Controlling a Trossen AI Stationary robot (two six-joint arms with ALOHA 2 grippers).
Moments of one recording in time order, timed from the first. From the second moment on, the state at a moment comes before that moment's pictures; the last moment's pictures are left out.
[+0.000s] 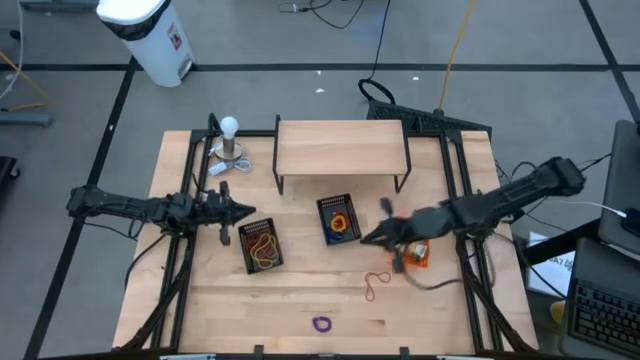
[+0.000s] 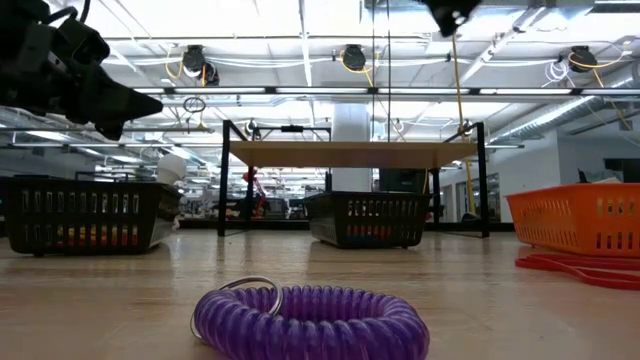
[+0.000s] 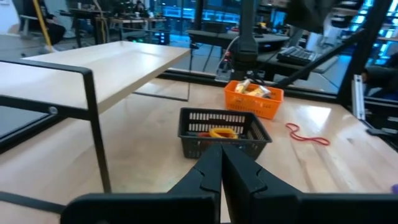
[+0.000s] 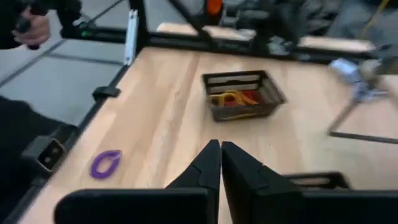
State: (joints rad) left arm -0.13 0.21 0.02 0.13 -0.26 -0.11; right arm 0.34 1.18 0.84 -0.07 0.16 0.07
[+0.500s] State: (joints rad) left arm -0.13 0.21 0.02 0.13 -0.27 -0.18; right arm 0.42 1.67 1.10 -0.03 0.15 0.22
